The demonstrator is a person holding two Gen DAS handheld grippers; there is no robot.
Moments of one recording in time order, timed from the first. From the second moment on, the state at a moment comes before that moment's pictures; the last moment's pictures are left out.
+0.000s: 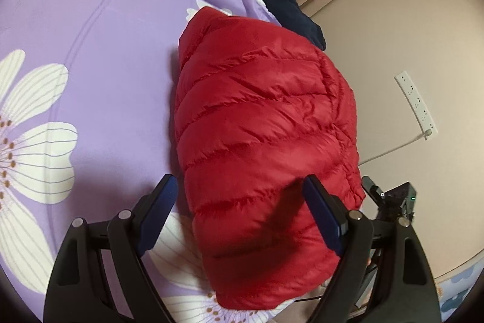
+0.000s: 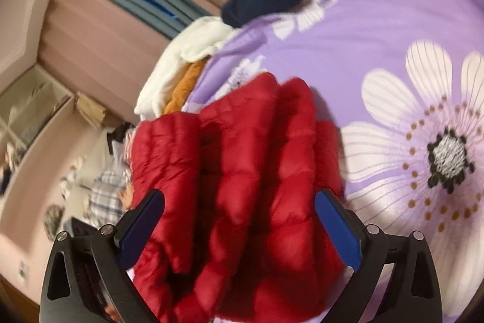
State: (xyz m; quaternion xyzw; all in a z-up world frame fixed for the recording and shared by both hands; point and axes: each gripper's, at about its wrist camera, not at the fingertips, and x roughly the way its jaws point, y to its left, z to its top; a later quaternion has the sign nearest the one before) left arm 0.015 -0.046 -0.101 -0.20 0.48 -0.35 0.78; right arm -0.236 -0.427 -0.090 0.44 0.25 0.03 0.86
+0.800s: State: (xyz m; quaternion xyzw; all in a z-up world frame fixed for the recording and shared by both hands) left arm 0.042 -0.083 -0.138 -0.24 0.53 -0.36 0.73; right arm -0.198 -0.441 -0.124 0.47 0.31 0.07 0.82
